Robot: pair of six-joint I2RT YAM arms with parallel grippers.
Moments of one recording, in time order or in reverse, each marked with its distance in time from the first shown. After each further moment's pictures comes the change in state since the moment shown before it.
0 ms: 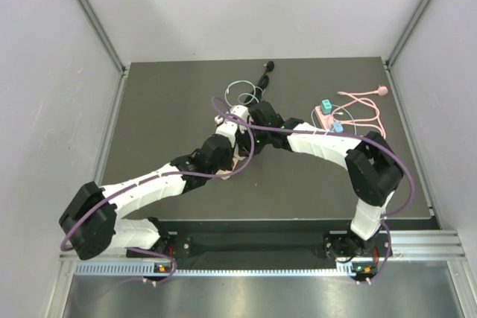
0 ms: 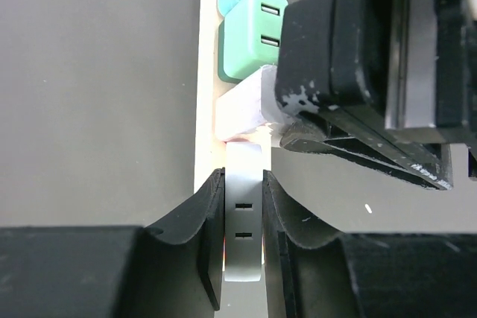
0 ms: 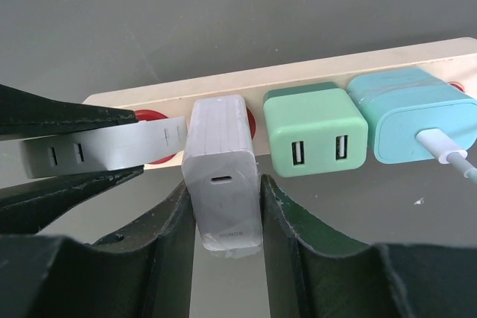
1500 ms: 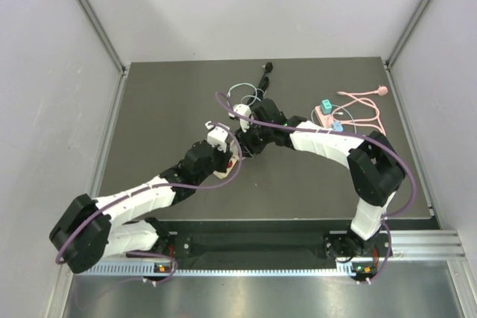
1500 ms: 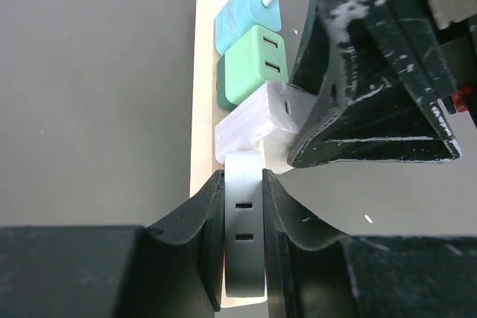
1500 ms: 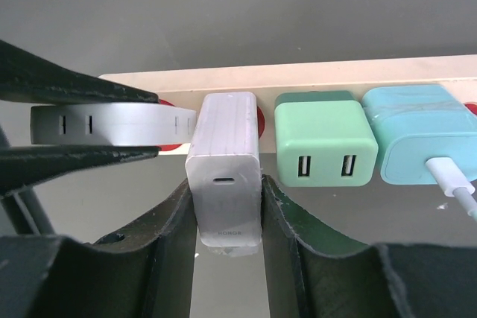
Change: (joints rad) left arm 0.084 -0.130 -0.229 0.345 0.148 0.134; right arm -0.024 -0.013 0.004 -0.018 -0.111 0.016
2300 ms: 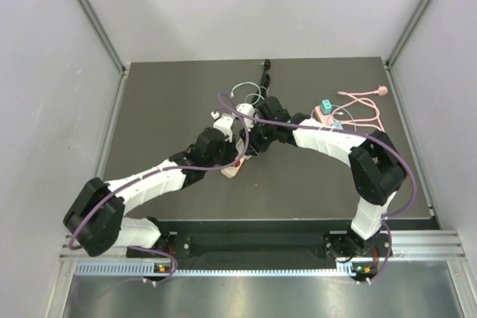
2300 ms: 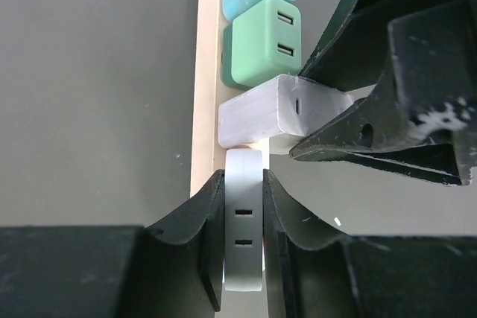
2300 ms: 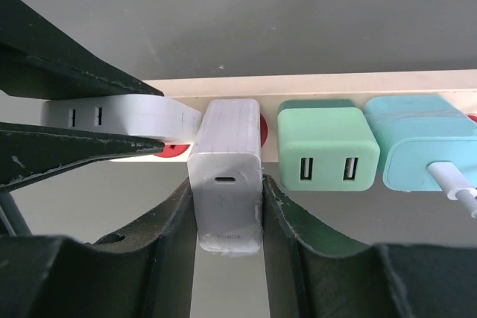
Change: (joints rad) left arm 0.028 0.187 0.216 -0.215 0.069 -0.156; right arm -0.041 -0.001 0.005 -0.053 0.003 -0.092
